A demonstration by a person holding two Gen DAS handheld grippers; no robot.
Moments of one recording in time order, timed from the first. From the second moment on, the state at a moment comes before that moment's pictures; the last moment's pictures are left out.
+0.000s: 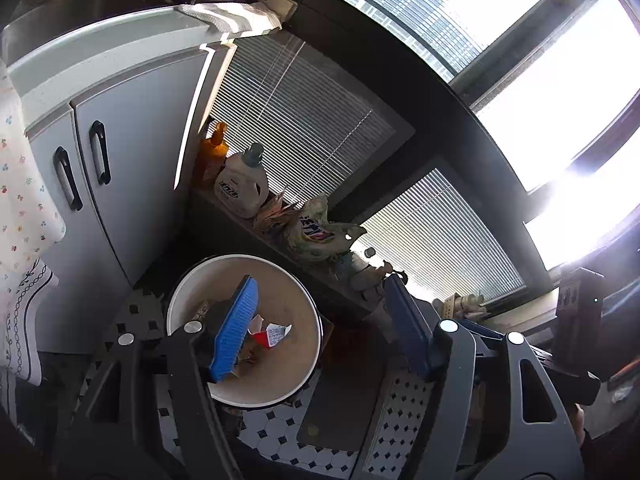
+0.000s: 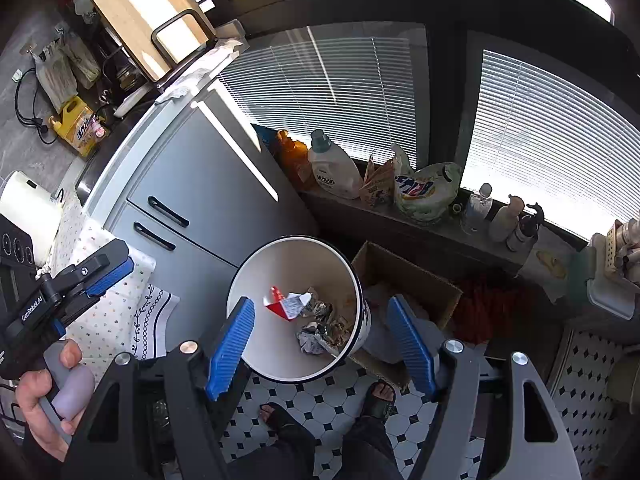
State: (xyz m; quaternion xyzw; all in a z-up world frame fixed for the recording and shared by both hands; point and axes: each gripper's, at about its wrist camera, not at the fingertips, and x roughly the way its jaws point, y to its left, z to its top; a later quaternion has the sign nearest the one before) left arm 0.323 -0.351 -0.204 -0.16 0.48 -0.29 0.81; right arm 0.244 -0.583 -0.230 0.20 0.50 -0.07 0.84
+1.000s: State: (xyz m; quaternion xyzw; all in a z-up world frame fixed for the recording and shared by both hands) left arm 0.290 -0.088 -0.151 -0.19 0.42 -0.07 0.89; right arm 0.336 -0.391 -0.178 0.16 0.47 0.06 0.87
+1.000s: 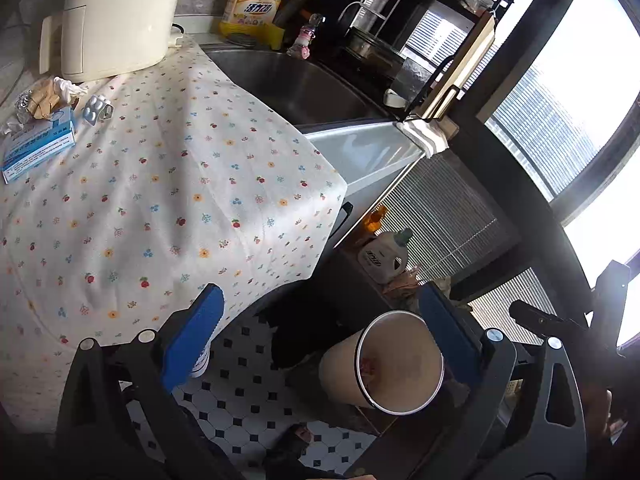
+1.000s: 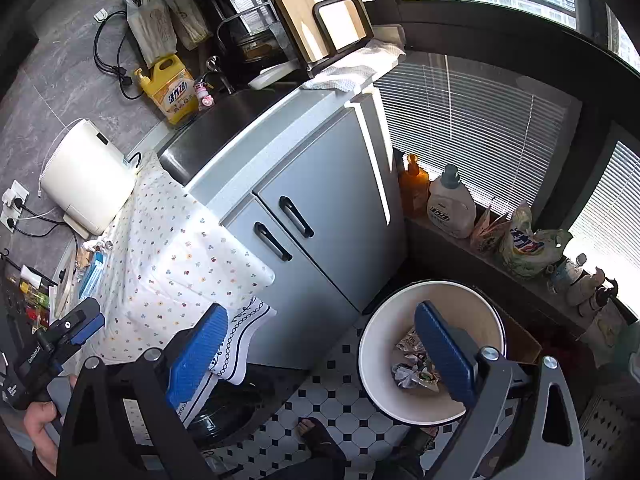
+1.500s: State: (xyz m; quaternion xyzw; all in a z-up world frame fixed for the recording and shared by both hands) left arm 0.277 0.069 -0.138 -0.22 0.37 0.02 0.90; right arm 0.367 -0.255 -0.152 0.13 0.45 0.13 0.87
